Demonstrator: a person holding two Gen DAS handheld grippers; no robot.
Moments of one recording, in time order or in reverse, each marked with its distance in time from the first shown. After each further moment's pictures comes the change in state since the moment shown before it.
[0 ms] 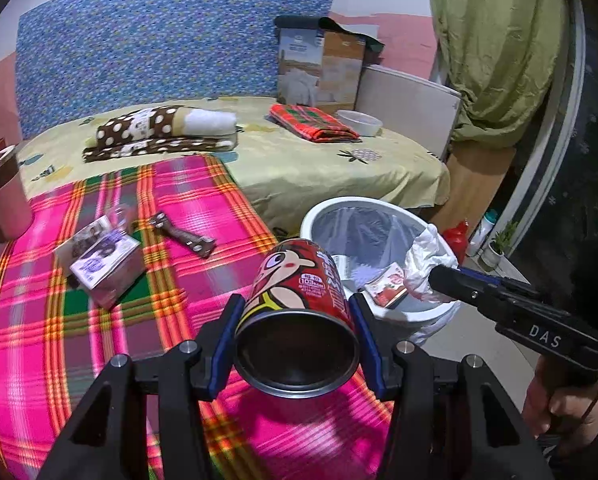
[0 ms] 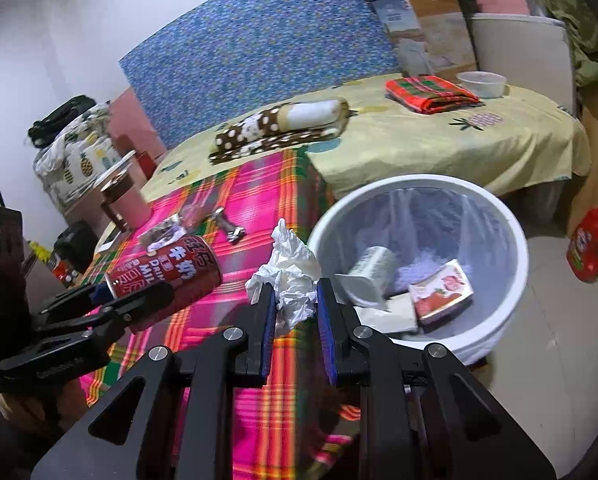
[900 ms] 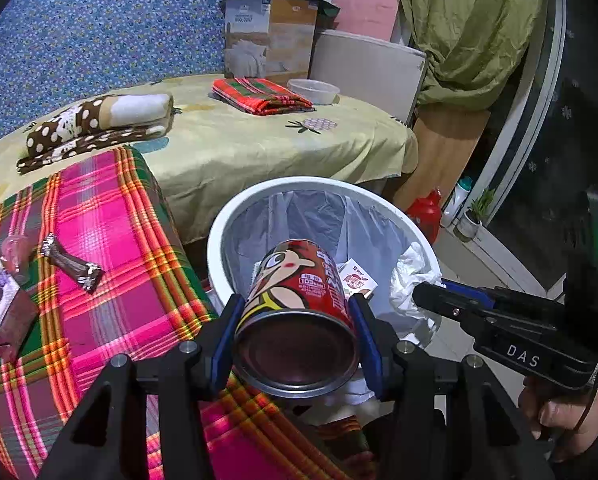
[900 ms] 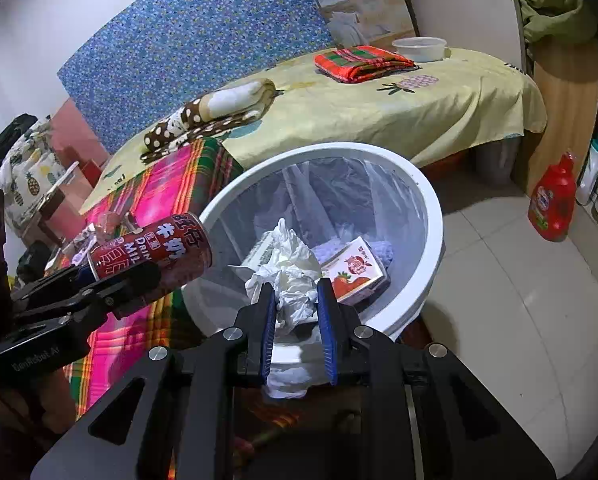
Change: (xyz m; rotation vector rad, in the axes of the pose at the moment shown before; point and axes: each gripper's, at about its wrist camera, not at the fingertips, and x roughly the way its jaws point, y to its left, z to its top) left arm 0.082 -0.064 0.018 0.089 0.105 -0.112; right arm 0.012 -0.070 -0.002 0.107 0.081 -0.139
